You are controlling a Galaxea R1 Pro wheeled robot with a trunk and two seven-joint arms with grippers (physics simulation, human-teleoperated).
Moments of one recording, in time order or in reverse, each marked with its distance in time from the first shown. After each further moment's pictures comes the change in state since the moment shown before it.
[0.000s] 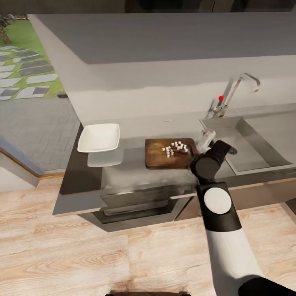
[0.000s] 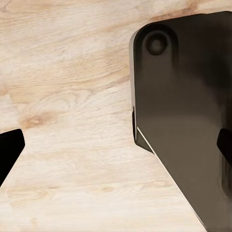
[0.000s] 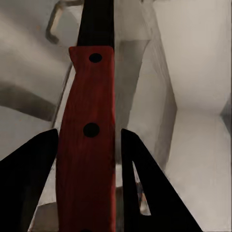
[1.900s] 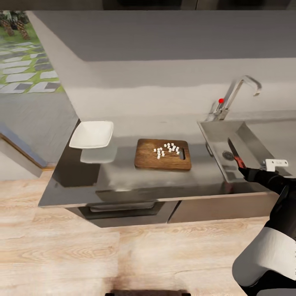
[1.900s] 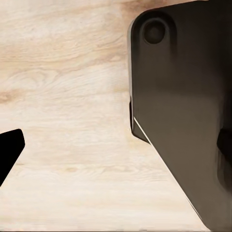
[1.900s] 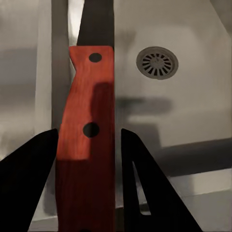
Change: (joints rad) left arm -0.025 -0.026 0.004 0.059 0.006 0.000 0.003; right arm -0.010 -0.163 -0.949 0.021 -1.215 -0.215 0.075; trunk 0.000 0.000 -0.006
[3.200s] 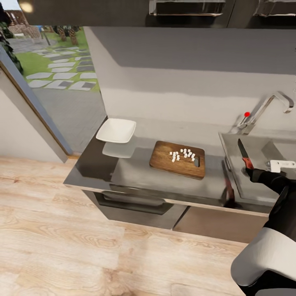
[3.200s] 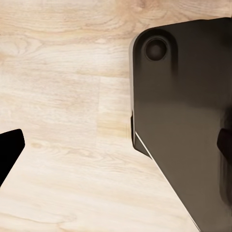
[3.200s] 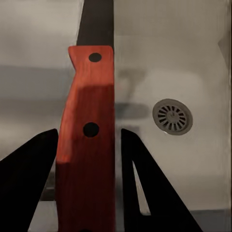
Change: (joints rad) left arm 0.000 0.004 0.001 -0.006 0.000 -0.002 0.000; right arm 0.000 0.011 -0.018 0.004 0.017 -0.053 -0.139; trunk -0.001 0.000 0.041
